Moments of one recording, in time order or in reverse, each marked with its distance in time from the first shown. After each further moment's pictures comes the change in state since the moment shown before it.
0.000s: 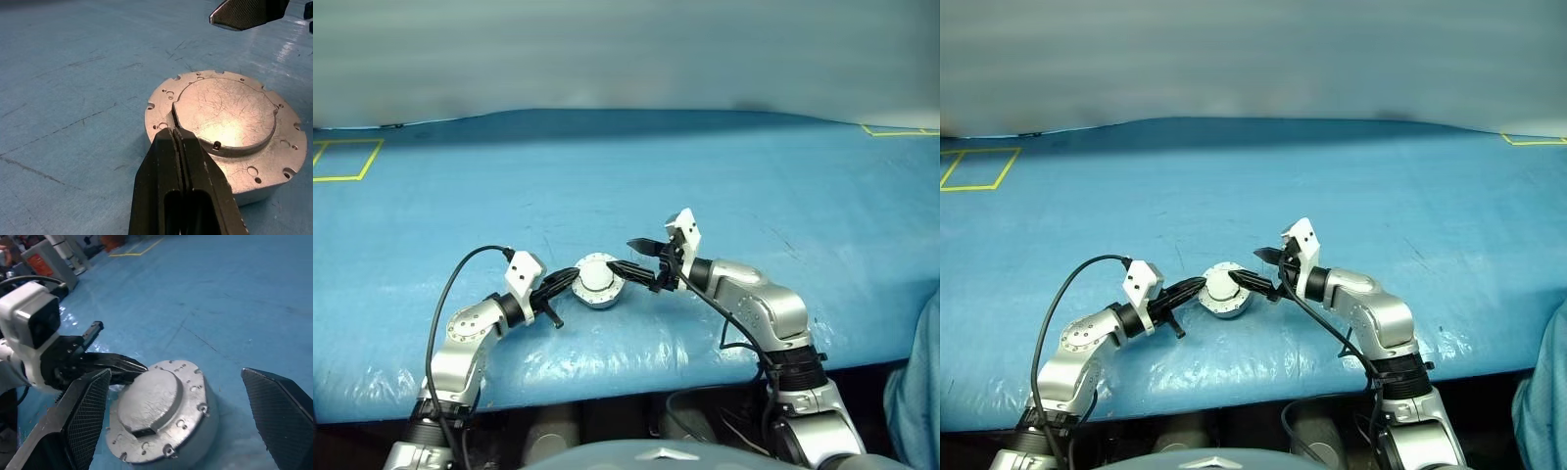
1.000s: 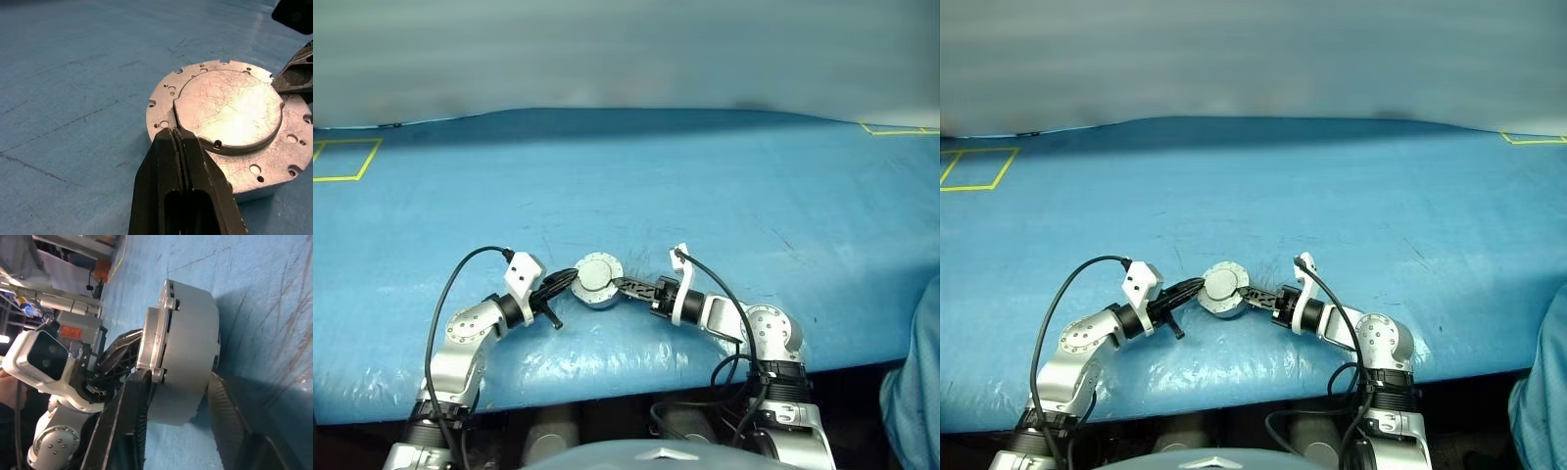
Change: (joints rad) left arm 0.006 0.002 -0.003 0.000 0.008 -0.003 0.002; right arm 0.055 0.215 -0.279 0.124 0.365 0.452 -0.231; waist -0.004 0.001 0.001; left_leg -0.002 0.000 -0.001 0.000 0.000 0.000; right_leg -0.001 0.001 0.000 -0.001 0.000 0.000
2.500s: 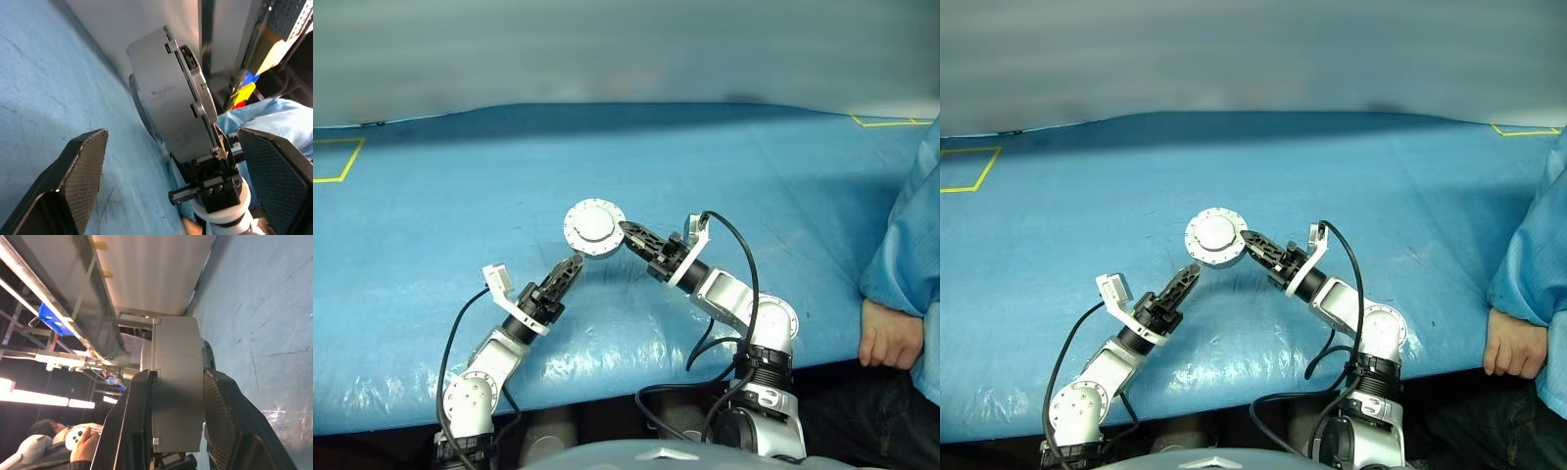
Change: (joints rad) left arm 0.128 -0.334 0.261 -0.180 -0.868 0.490 0.165; right arm -0.089 0.149 -0.165 0.019 0.457 -0.026 -0.306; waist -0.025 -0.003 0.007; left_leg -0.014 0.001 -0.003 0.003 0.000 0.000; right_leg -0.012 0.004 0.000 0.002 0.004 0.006
